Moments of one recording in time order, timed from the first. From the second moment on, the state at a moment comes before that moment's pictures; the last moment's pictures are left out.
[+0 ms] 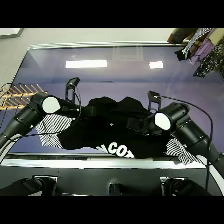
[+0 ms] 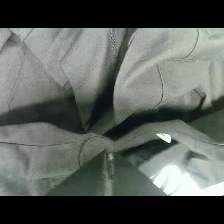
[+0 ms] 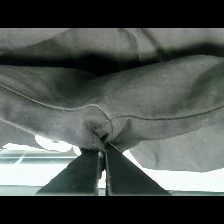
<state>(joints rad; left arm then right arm) -0.52 -1.24 1.18 1.27 -1.05 -1.91 0.57 -1.04 1.04 -1.49 1.28 2.31</state>
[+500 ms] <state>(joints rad) -0.21 -1.13 1.18 1.29 -1.18 -1.83 0.58 -1.07 1.03 -1.48 1.20 2.32</state>
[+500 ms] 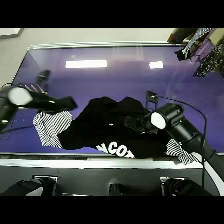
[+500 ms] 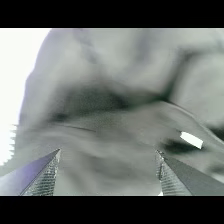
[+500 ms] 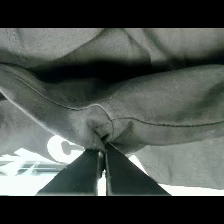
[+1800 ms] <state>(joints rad) 0.94 -1.34 1.16 1.39 -1.07 -1.06 0.58 -1.07 1.03 -1.47 1.20 2.29</state>
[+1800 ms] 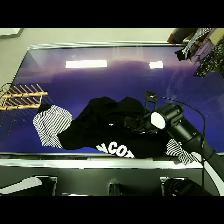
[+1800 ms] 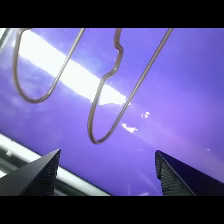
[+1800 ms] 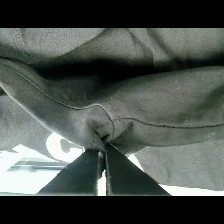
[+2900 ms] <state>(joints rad) 0.92 -1.58 1.15 1.27 -1.07 -0.81 0.58 -1.07 1.03 -1.48 1.21 2.29</state>
